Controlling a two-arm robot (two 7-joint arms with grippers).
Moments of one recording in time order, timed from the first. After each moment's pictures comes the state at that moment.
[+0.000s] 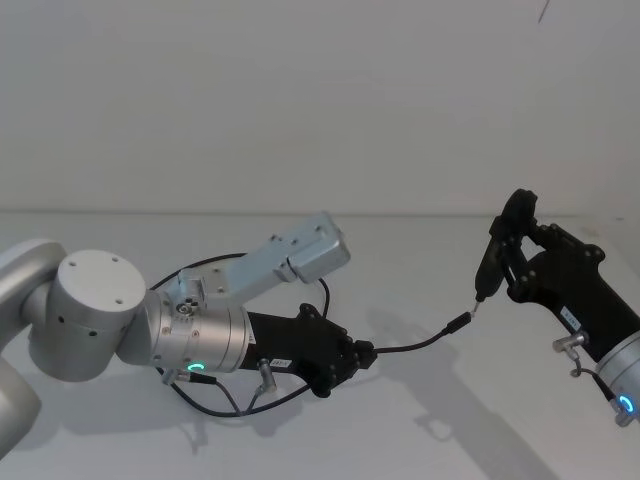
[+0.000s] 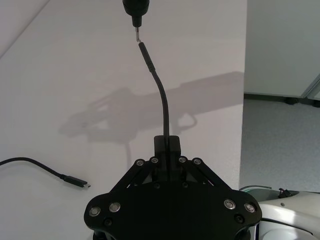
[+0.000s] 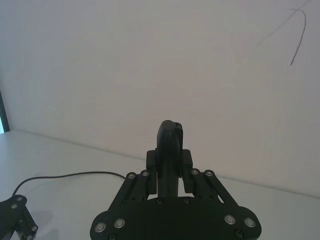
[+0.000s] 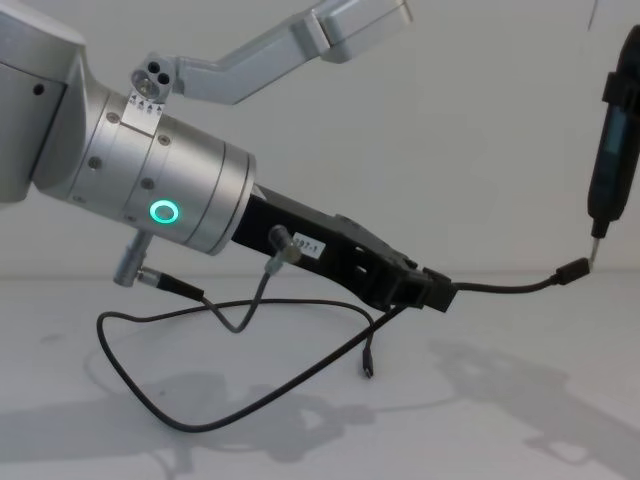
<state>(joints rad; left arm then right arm) -0.73 0.46 0.80 -1.52 -0.39 0.44 -0.75 0.07 0.38 -0.13 -1.82 0.40 0.05 0.26</state>
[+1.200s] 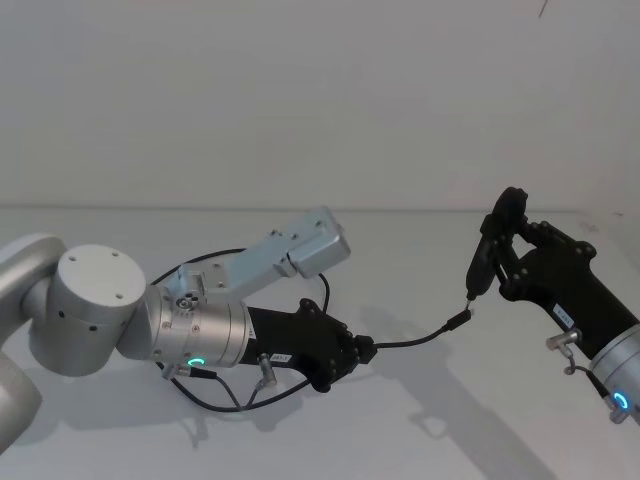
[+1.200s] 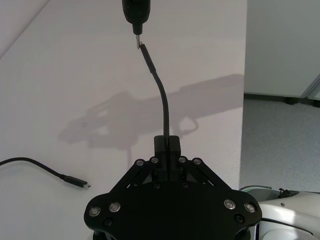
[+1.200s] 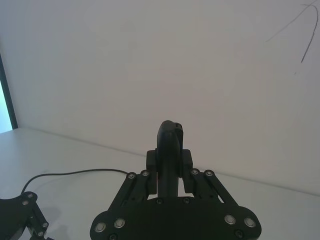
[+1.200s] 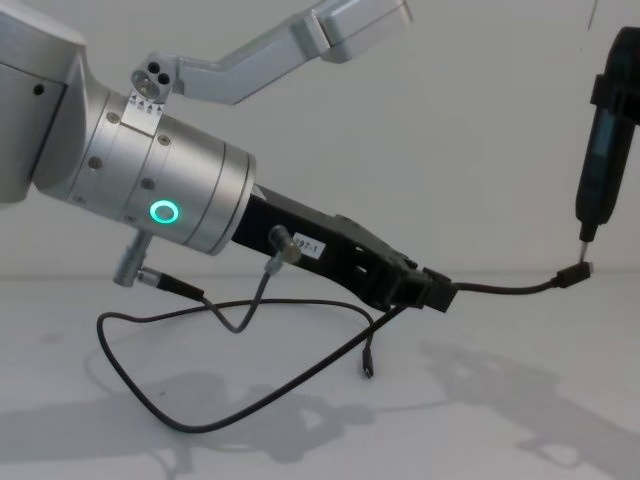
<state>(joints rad) -0.73 0.46 0.80 -1.52 -0.39 0.44 -0.75 0.07 0.39 -0.14 -1.83 0.41 0.07 0.26</state>
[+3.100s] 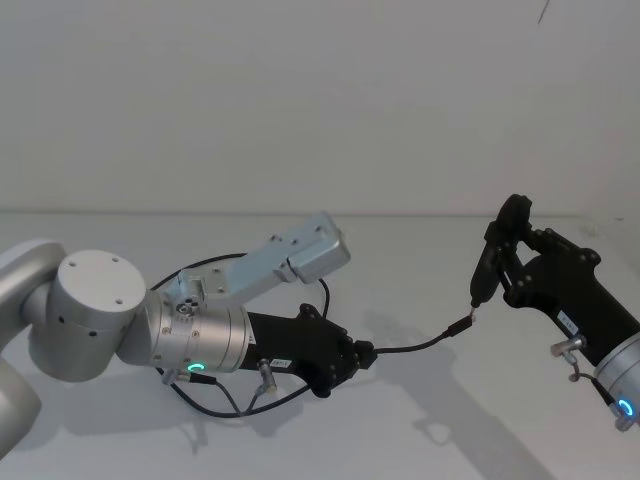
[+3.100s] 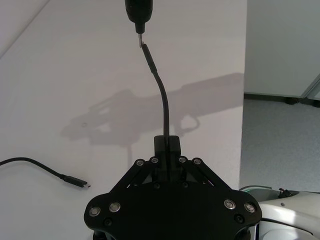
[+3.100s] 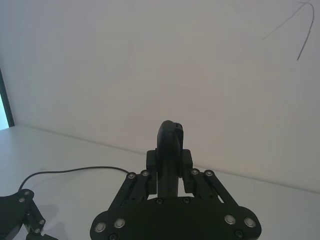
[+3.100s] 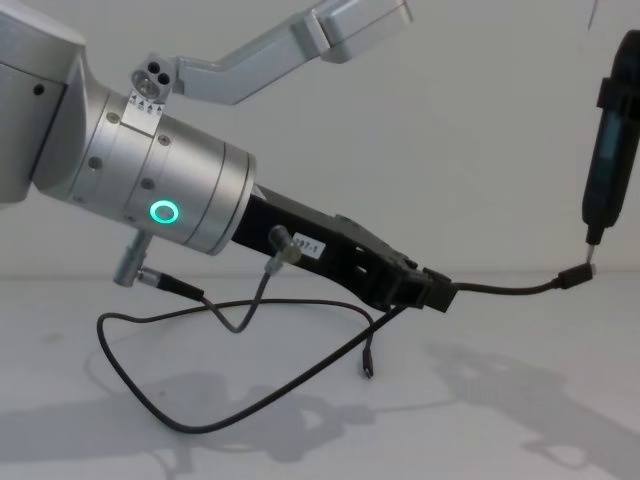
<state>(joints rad) -0.73 0.46 0.80 -1.52 -0.39 0.44 -0.75 0.06 0.39 -0.13 -1.83 0.41 0.08 0.26</state>
